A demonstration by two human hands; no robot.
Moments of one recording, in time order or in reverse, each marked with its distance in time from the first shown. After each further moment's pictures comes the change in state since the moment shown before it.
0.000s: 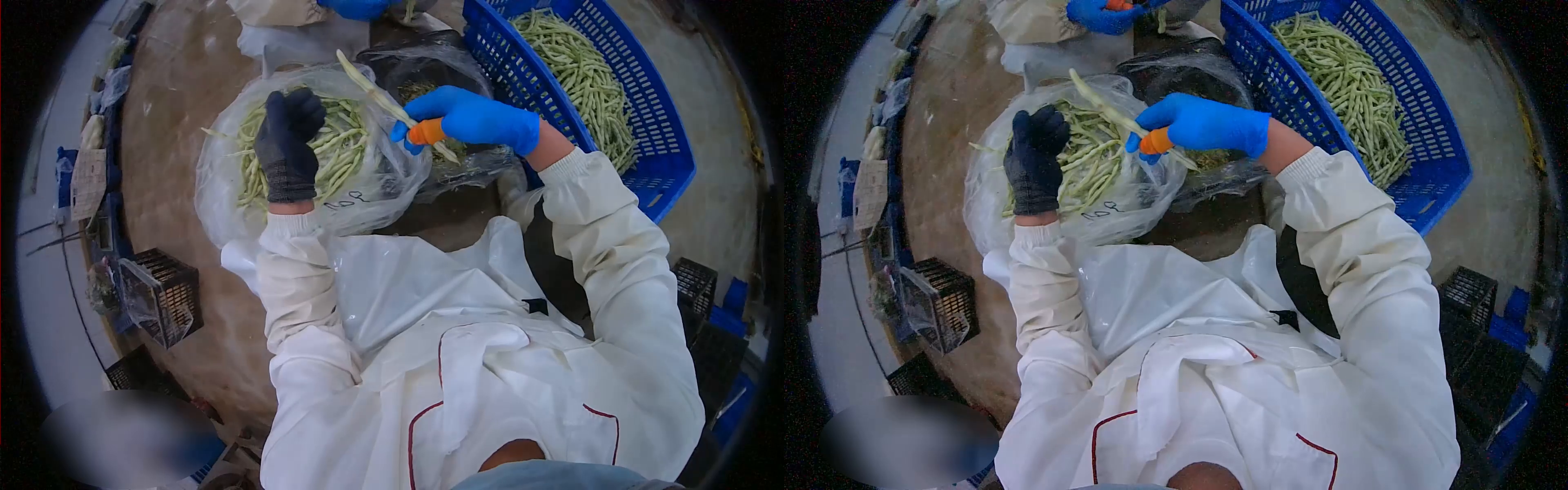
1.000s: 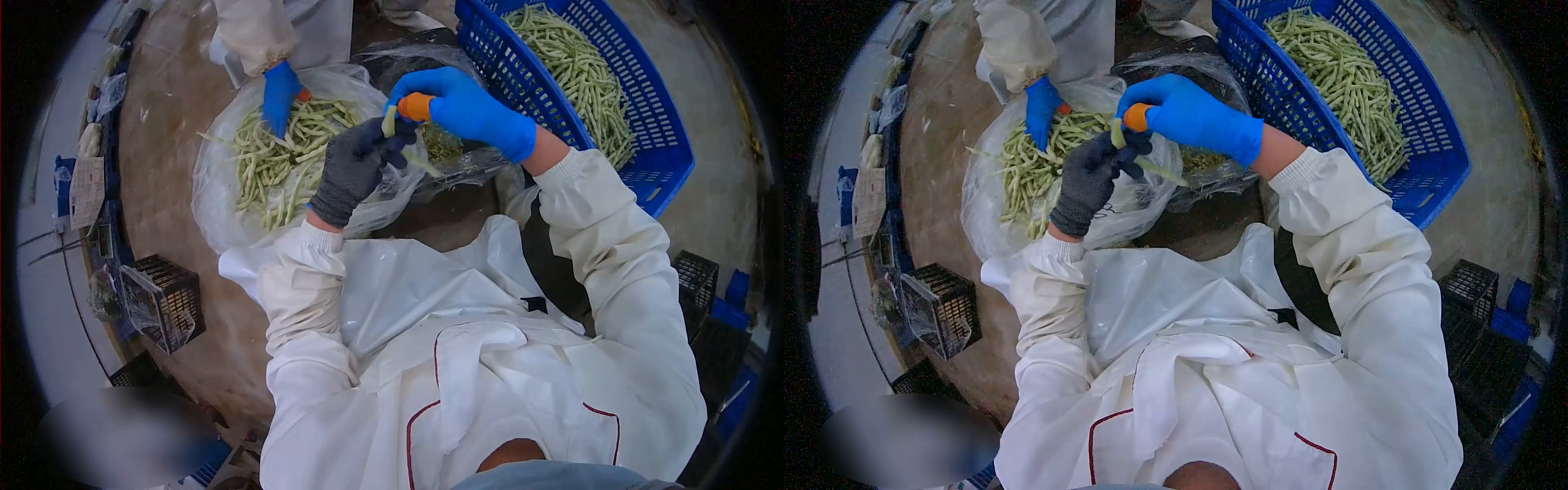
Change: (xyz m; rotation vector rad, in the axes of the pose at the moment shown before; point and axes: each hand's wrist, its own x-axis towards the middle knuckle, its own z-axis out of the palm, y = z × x) left_hand -0.050 -0.013 0.042 0.650 -0.542 0.044; right_hand 0.005 0.001 0.006 -0.182 0.412 -0.326
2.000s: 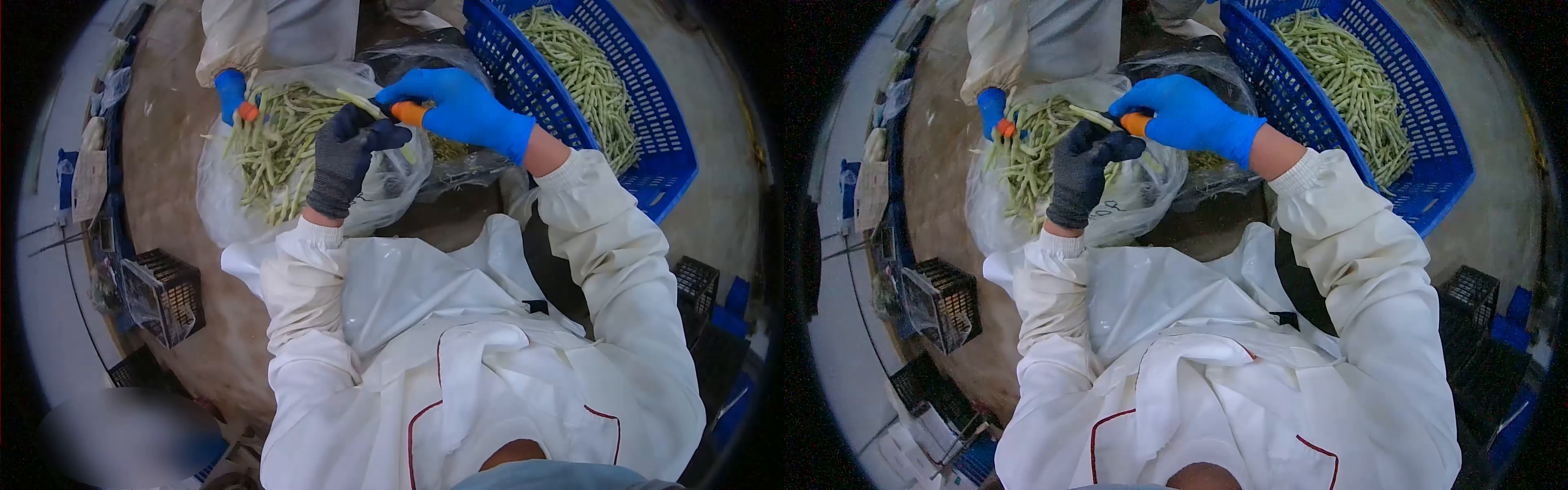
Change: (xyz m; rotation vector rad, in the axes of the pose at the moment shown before) left_hand 0.009 -0.004 -0.006 -0.387 0.125 -0.165; right_hand 0.008 0.001 0.008 -0.283 0.017 -0.114
